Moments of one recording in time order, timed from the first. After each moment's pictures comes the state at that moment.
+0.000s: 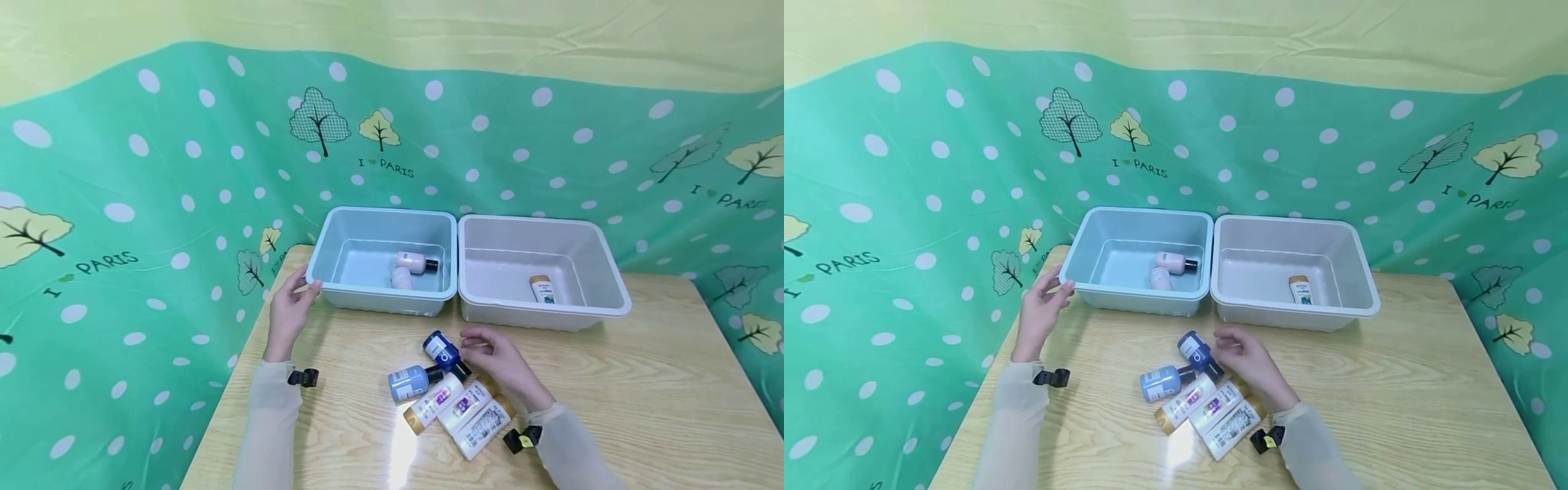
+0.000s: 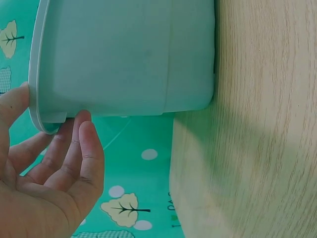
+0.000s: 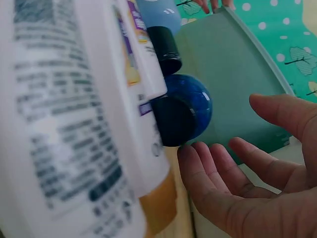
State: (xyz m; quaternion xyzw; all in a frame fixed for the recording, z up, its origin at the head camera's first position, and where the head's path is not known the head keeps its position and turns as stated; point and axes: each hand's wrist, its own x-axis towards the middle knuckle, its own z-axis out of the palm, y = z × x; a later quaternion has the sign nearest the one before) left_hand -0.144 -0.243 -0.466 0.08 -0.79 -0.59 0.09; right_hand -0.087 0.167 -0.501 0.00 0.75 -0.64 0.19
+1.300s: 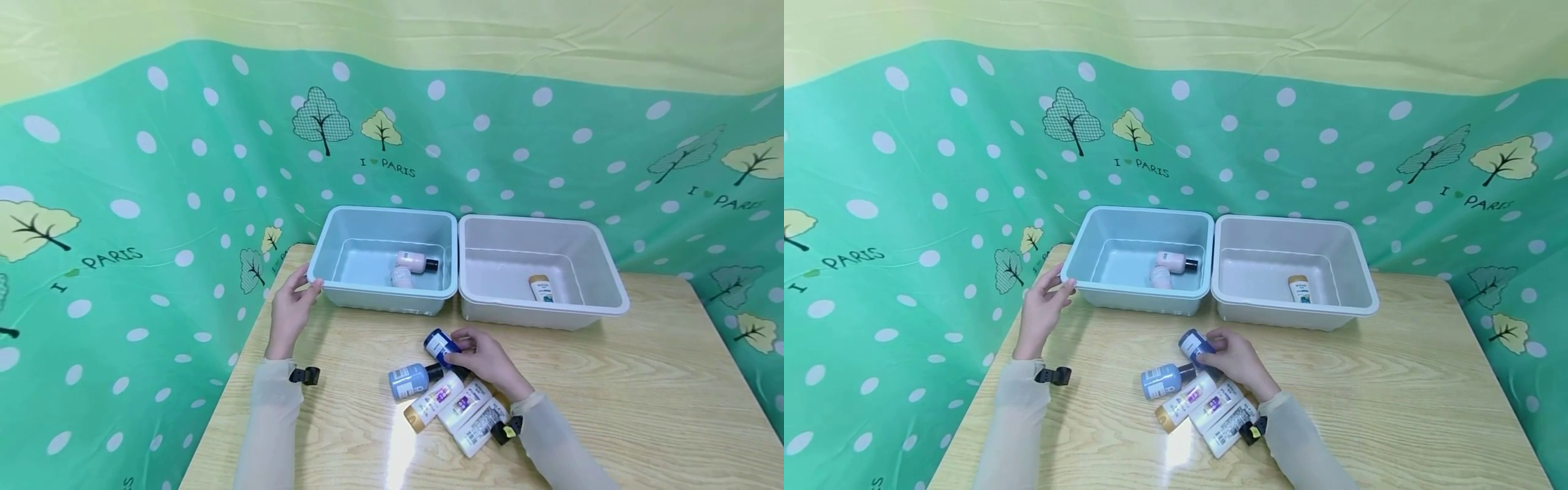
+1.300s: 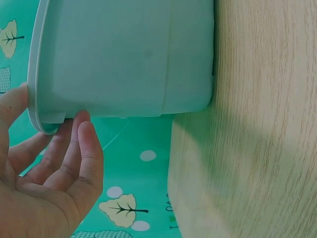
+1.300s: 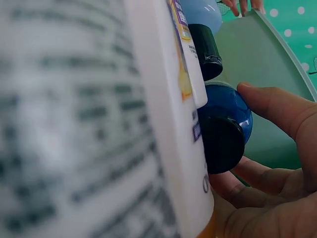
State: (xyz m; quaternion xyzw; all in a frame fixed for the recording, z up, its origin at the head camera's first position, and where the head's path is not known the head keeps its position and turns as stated) left_hand -0.142 -0.244 -0.465 0.08 -0.79 -0.59 0.09; right_hand -0.097 0.142 -0.515 -0.01 0.85 -0.50 0.17
